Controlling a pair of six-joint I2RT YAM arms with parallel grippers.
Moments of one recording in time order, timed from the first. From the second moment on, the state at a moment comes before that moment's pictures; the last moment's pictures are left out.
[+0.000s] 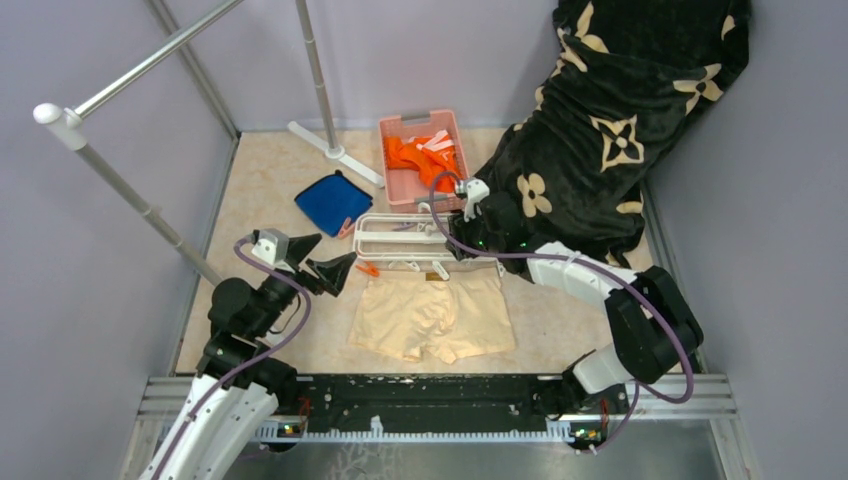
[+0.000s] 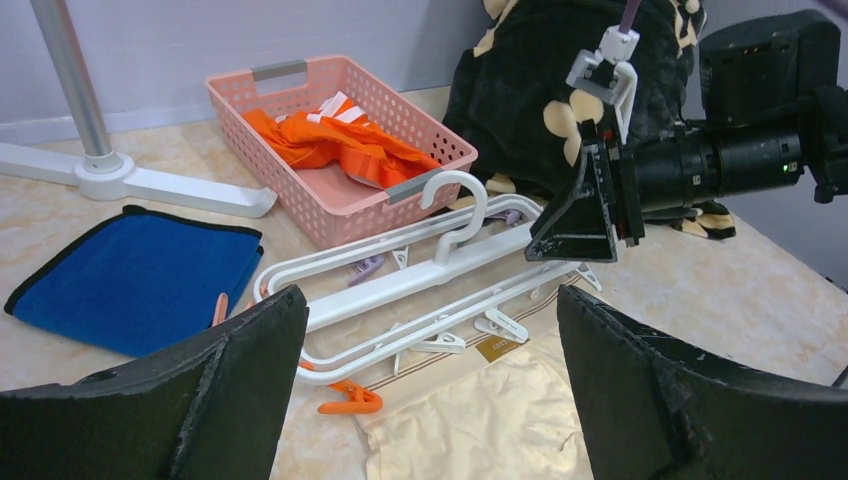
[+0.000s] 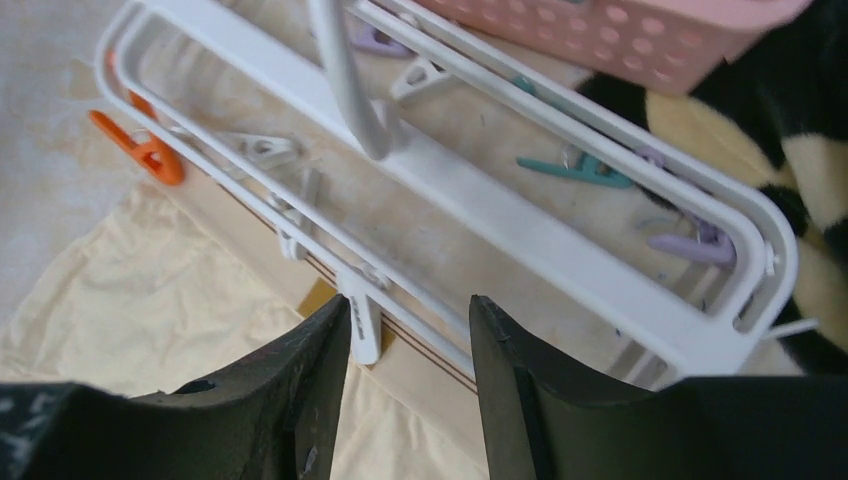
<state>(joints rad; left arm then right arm) -0.40 0.34 0.43 0.02 0.17 -0.22 0.58 1.45 0.85 0.03 -0.17 0.11</state>
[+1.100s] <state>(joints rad) -0.40 0.37 0.43 0.01 0.16 -0.24 0.43 1.53 0.85 -0.21 0.19 0.34</state>
